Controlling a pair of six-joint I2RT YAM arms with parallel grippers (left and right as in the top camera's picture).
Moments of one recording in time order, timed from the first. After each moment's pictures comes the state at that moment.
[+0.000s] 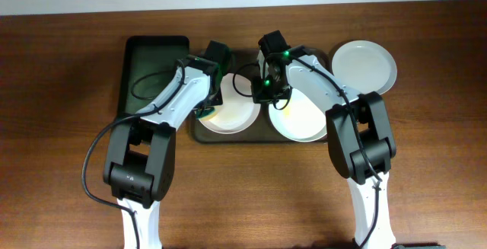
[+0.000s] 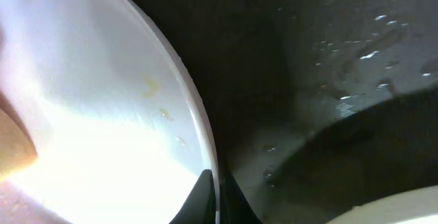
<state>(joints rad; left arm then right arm) -0.37 2.13 1.62 -0.94 -0.34 -0.52 0.37 2.29 1.78 -0.85 -0.29 0.28</state>
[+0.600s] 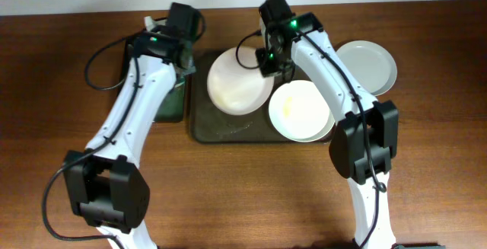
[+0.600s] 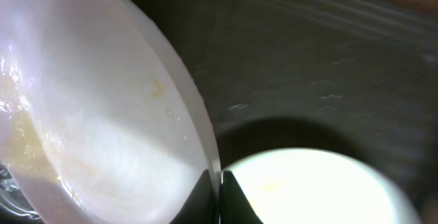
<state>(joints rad) -0.25 1.92 1.77 -1.03 -0.43 -0.53 0.38 2.29 2.21 -1.18 0.04 0.10</state>
